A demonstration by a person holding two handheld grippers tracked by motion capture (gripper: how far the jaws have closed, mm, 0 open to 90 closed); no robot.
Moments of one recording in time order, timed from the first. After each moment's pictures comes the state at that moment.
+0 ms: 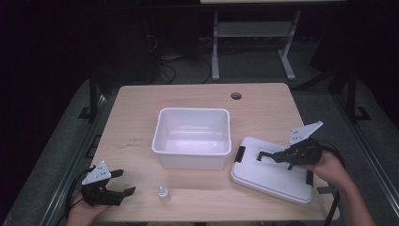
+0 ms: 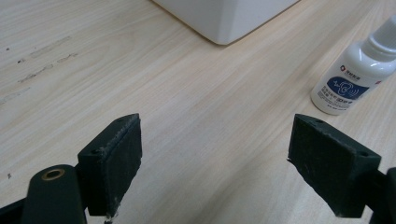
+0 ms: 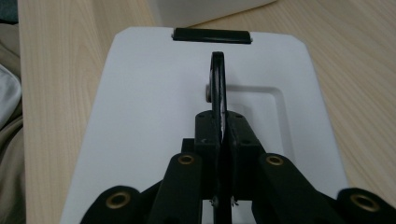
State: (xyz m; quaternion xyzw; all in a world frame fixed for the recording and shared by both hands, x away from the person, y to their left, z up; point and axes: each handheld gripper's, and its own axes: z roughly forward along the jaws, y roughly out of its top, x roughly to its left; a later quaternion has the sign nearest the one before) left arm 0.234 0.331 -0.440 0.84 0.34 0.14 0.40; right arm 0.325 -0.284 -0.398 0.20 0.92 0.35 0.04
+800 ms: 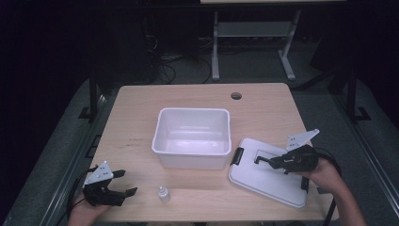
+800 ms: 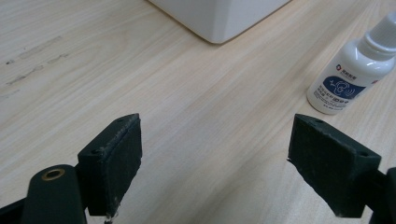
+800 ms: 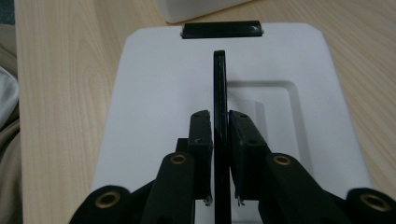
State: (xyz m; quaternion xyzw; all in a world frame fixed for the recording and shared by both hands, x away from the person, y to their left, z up) left arm 0.235 0.326 -0.441 0.85 0.33 0.13 0.39; right arm 0.314 -0.278 -0.417 0.21 0.91 0.35 0.04
